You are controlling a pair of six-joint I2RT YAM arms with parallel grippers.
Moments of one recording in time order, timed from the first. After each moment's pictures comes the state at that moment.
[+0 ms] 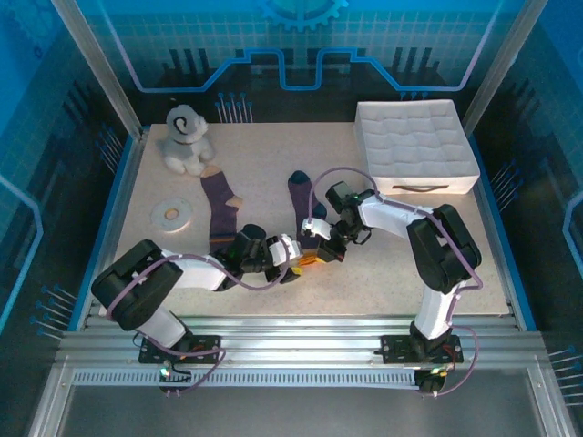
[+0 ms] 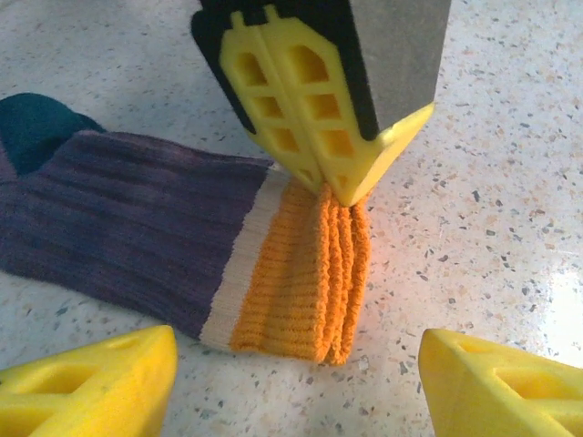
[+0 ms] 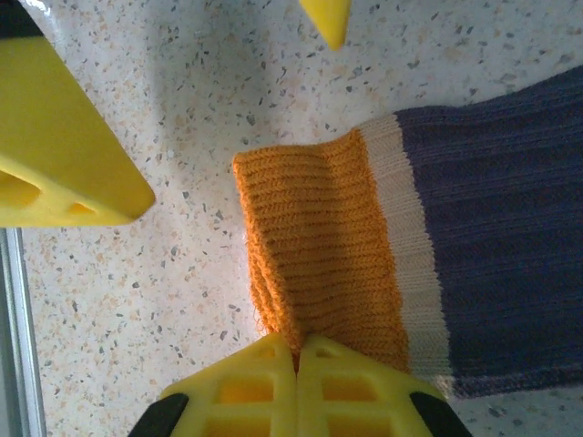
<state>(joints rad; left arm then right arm) -0.67 1.57 0.47 0.49 0.36 0.42 0.51 1.83 1.14 -0.77 -0.57 -0.69</state>
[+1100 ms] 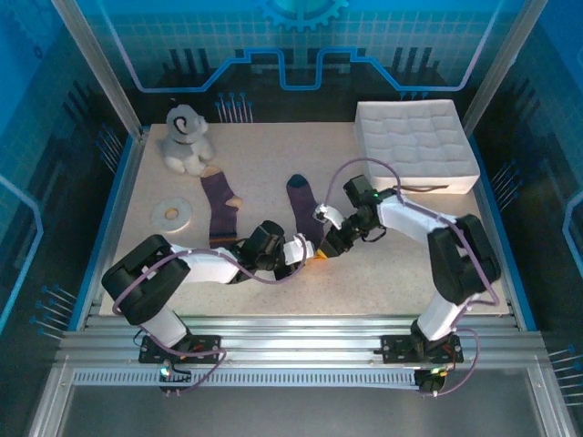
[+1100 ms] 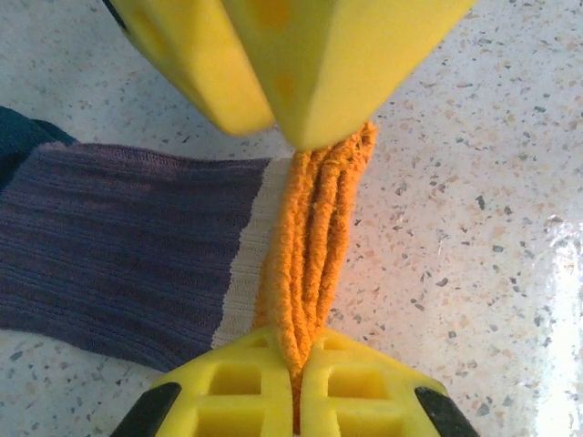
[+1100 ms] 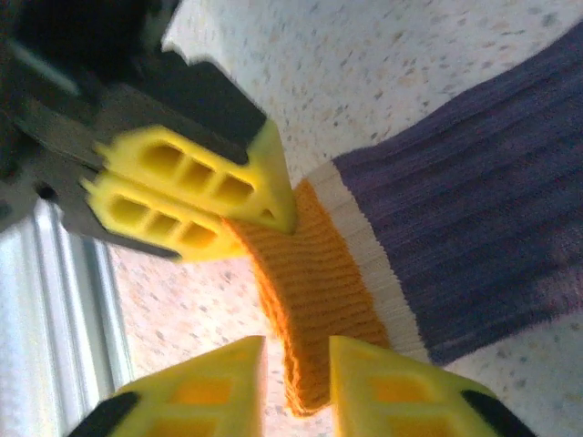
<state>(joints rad) -0.74 1.62 0.64 0.24 0.29 0.41 0.42 1.66 1.04 -0.67 -0.73 -0.44</state>
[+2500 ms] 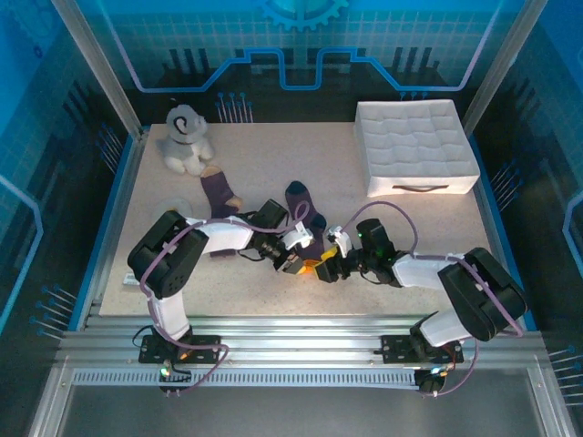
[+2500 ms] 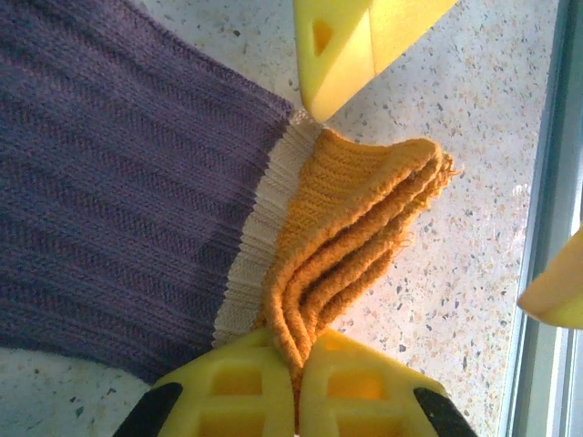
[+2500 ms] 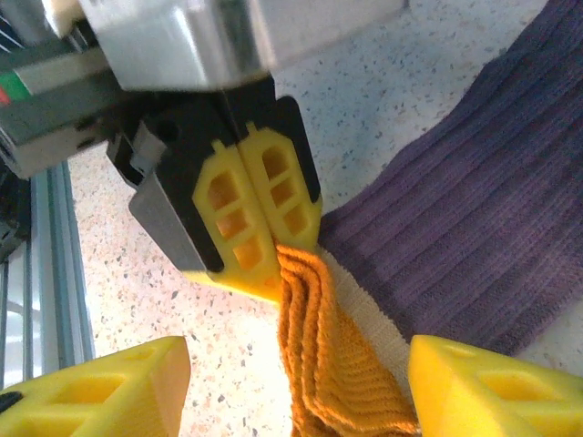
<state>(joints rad) -0.58 1.83 0.95 -0.31 0.71 0.22 0.51 1.47 0.42 0.29 -0.66 0.07</state>
